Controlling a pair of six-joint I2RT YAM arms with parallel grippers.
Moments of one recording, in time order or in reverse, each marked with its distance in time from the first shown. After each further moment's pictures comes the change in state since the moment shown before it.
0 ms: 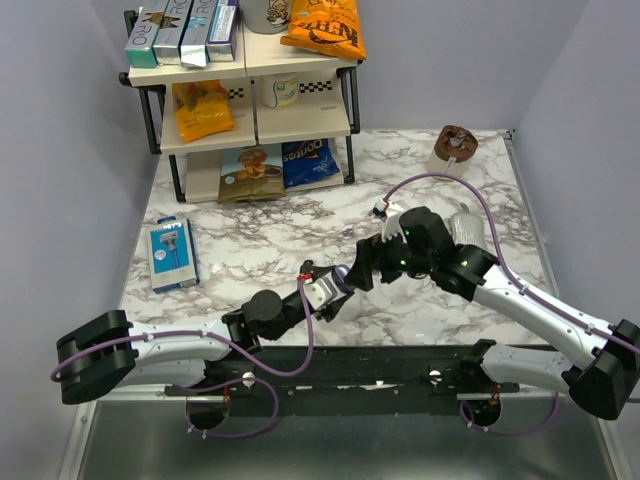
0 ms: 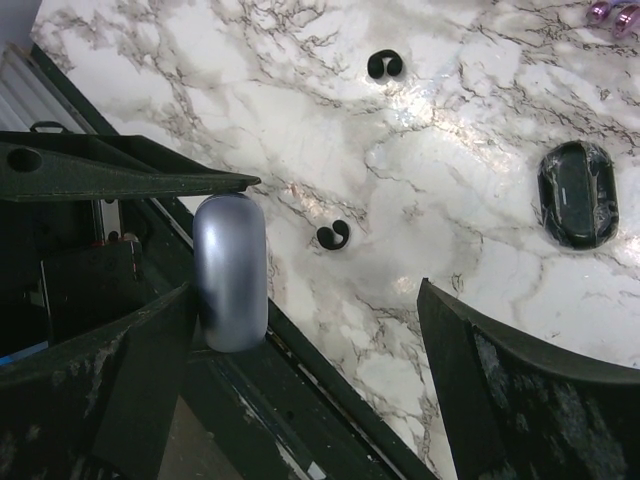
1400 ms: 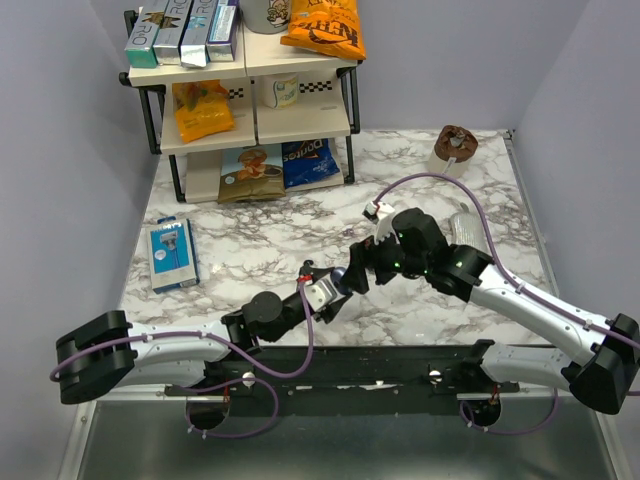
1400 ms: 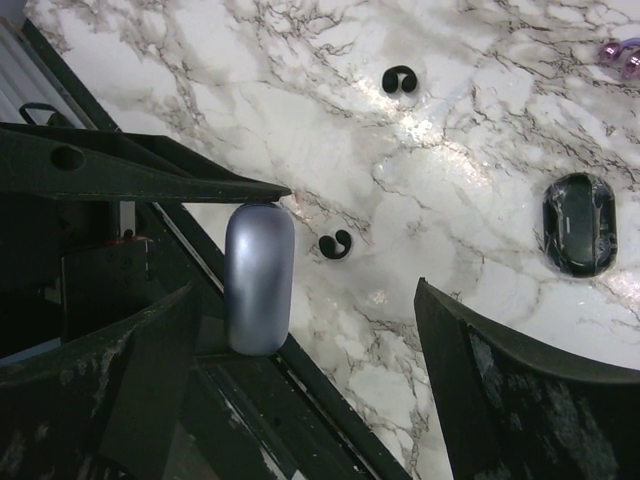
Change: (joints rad) left arm -0.008 -0.004 -0.011 -0.012 -0.018 0.004; right arm 0.065 0.023 0.024 0.017 0.020 -0.056
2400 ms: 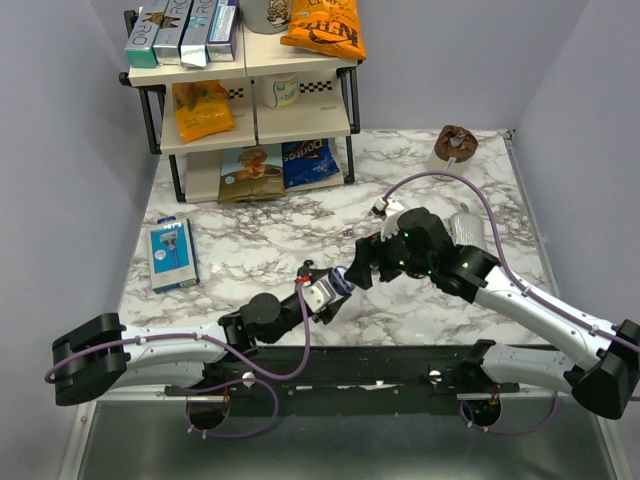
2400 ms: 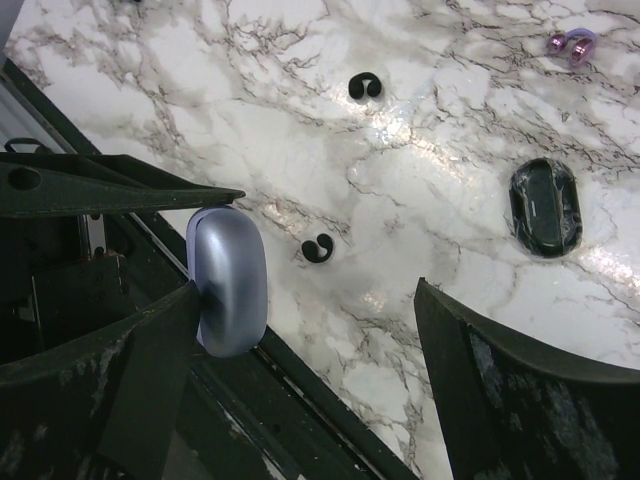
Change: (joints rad) left arm -0.018 -0.044 0.000 -0.043 -0.028 0.000; right arm -0.025 -0.029 0.000 -0.026 0.079 0.040
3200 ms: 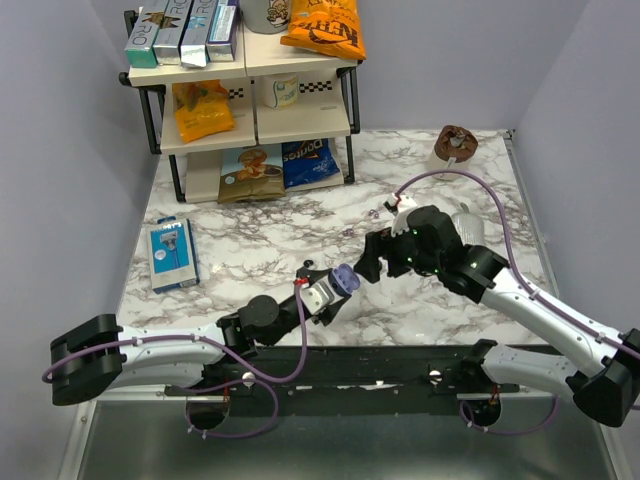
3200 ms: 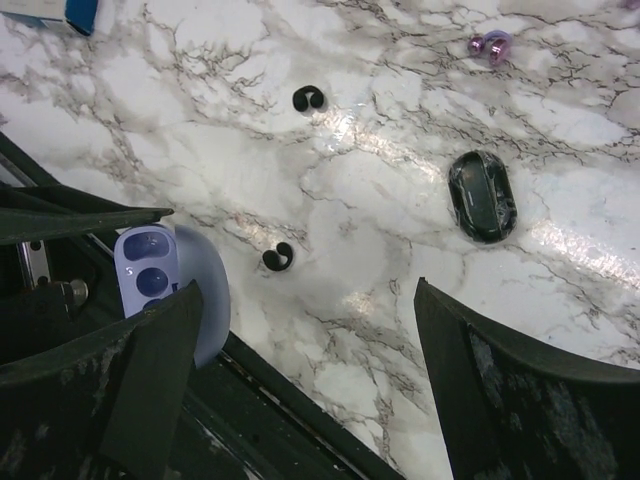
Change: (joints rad) left arm -0.019 -0.023 -0.005 -0.003 -0.023 0.000; right arm -0.042 -0.033 -0.006 -0.033 0.050 0.003
